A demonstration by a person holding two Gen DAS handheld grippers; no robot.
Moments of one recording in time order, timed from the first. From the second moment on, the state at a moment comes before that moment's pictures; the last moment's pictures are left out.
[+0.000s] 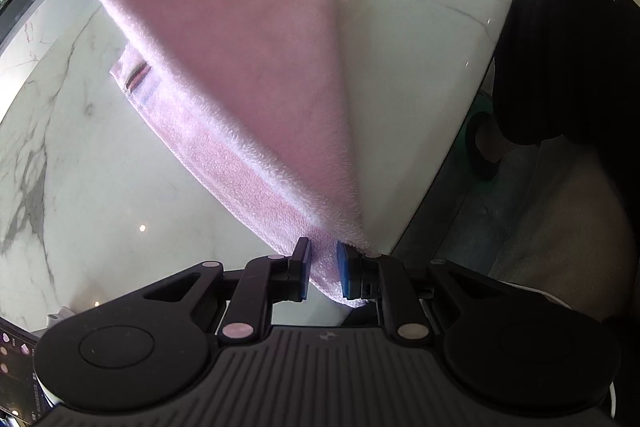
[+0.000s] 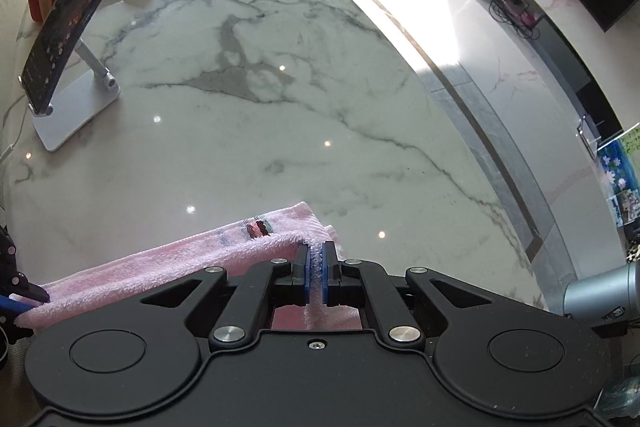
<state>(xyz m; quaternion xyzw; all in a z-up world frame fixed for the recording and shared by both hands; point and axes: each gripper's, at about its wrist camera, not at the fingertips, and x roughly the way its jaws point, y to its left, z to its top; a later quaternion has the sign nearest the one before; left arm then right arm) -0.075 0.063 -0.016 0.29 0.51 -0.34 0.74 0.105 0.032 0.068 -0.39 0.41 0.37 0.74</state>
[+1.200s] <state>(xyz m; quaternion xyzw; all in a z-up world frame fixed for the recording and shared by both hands) -0.071 0.058 0.000 0.29 0.53 -0.34 0.72 0.167 0.057 -0.002 -0.35 0.52 0.40 0.67</state>
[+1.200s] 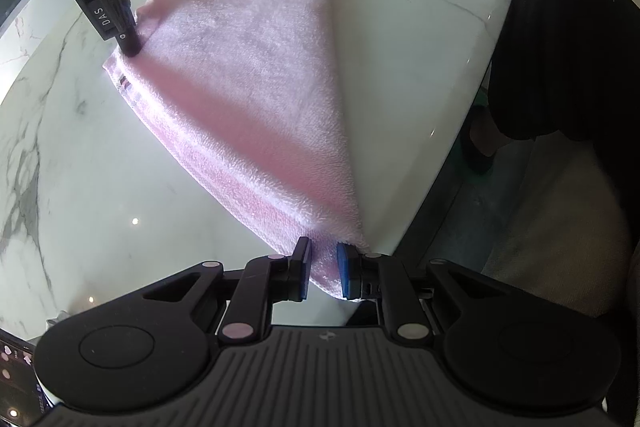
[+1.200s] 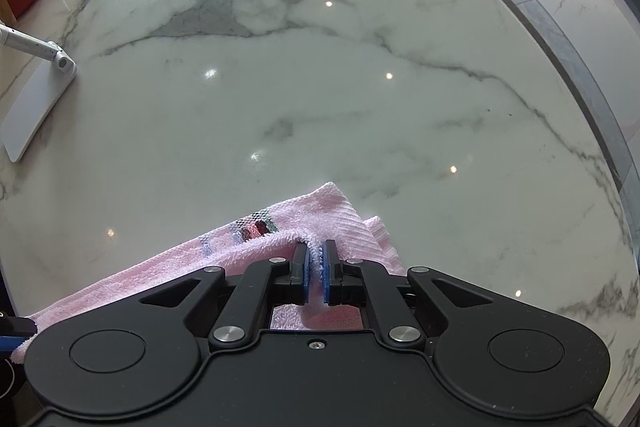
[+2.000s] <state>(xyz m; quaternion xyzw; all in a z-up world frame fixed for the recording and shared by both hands) -0.074 0.052 0.001 0.29 0.52 -0.33 0.73 0.169 0.056 -0.003 -0.33 0.53 0.39 0.68</state>
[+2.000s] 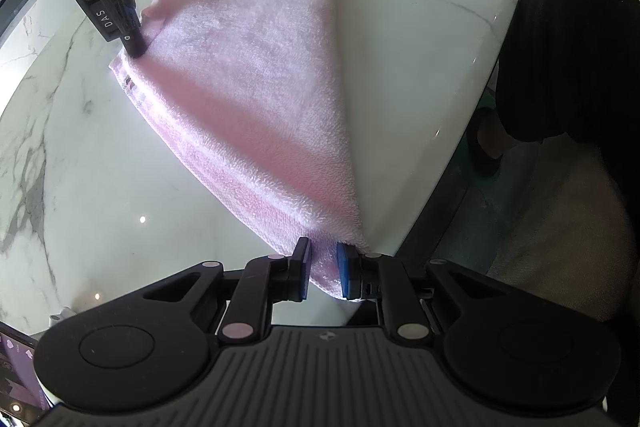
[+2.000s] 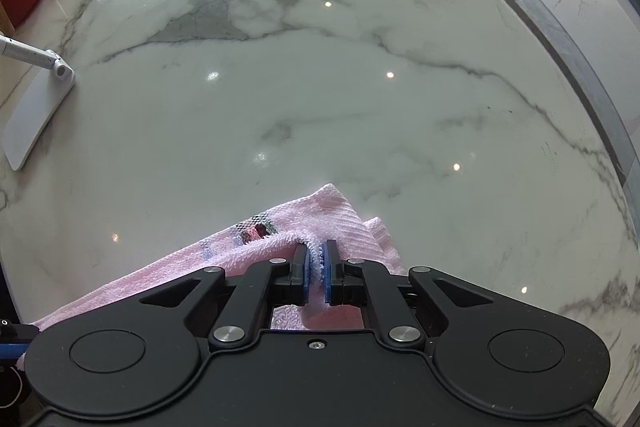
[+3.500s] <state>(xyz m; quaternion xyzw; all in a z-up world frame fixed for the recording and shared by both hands) -0.062 0.017 0.000 0.39 0.55 -0.29 0.68 0.068 -0.114 0.063 -0.32 0.48 0.38 0.72</state>
